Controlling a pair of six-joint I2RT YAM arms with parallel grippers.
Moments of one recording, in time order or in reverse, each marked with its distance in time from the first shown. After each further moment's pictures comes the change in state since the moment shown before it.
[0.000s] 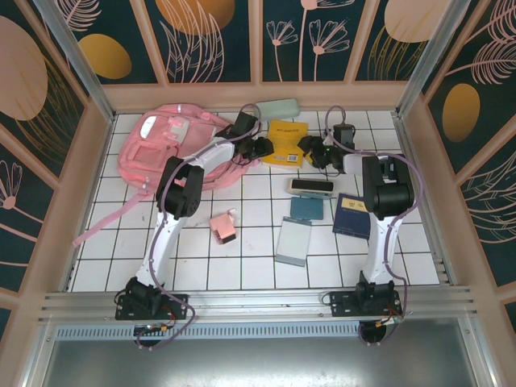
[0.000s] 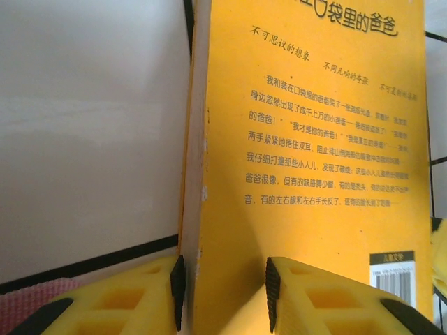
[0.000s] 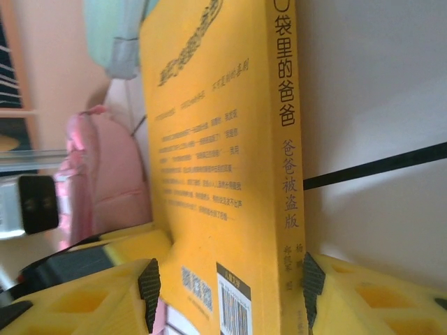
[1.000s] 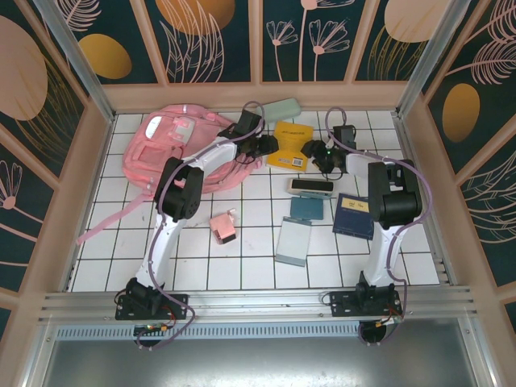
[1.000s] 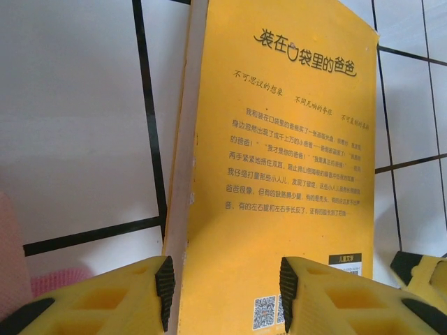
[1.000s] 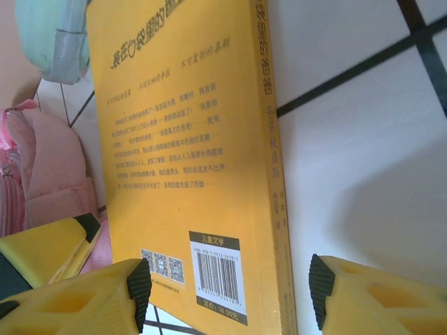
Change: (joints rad) left arm -0.025 -0.054 -0.029 0.022 -0.058 -0.023; right arm 0.014 -0.133 -0.039 -0.269 0.233 -0.158
